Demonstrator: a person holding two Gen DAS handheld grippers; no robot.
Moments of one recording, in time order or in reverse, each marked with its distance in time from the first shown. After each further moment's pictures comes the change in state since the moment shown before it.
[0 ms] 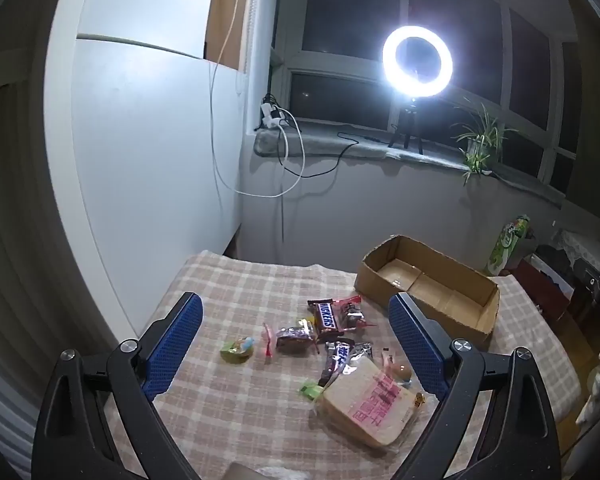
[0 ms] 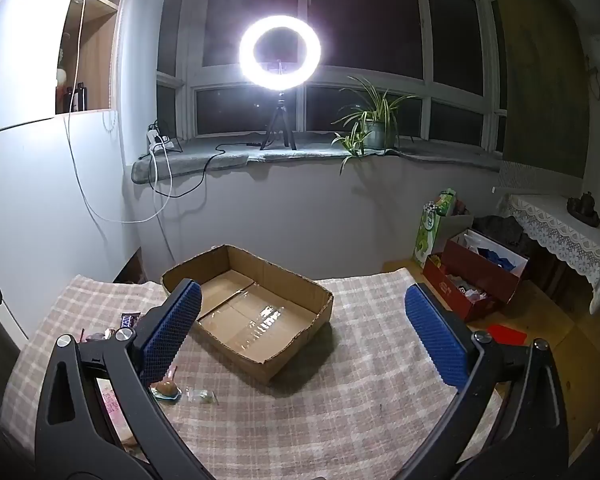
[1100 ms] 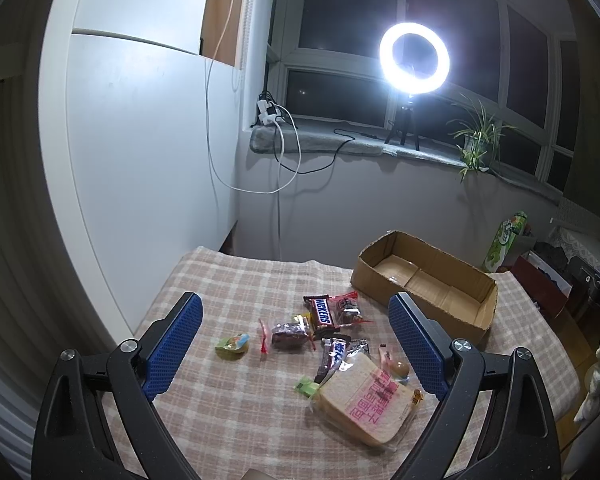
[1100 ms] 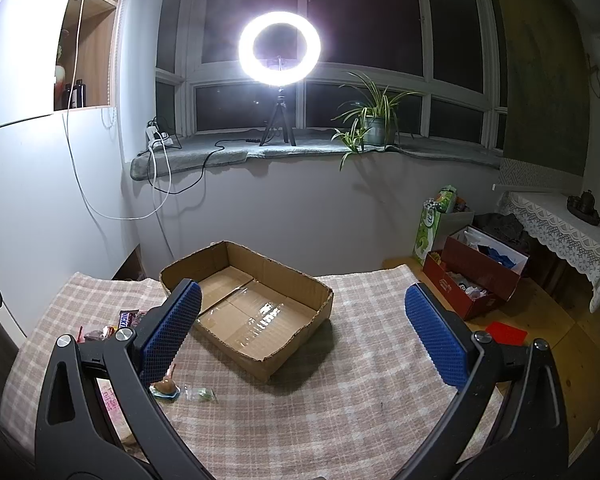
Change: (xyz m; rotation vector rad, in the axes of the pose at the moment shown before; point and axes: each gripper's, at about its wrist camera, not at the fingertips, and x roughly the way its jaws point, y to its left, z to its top) left arm 0.002 -0.001 -0.001 -0.010 -0.004 -0.009; right arm 0.003 0.000 -0.006 0.004 0.014 0.000
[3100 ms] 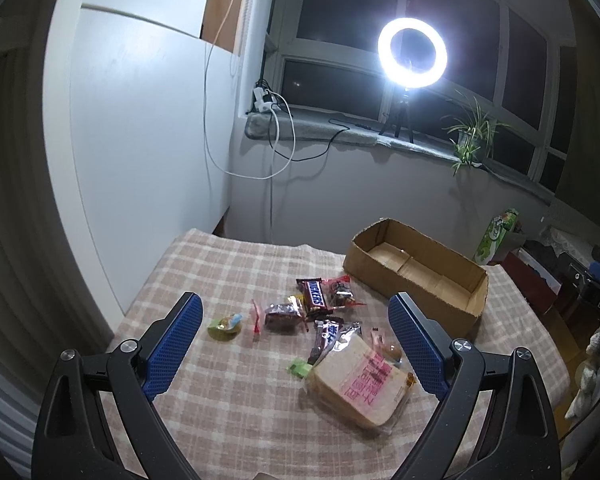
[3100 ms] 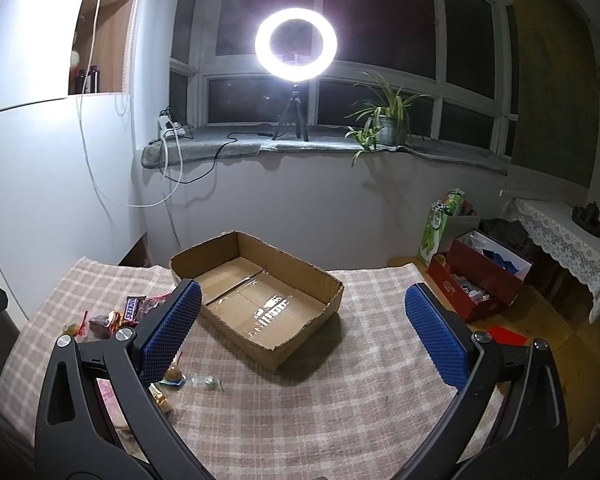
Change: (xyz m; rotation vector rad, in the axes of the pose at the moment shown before) left arm -0.006 0.009 -0.015 -0.040 0.038 -0.045; right arm -0.005 0.012 -0.009 -0.054 0.016 0.033
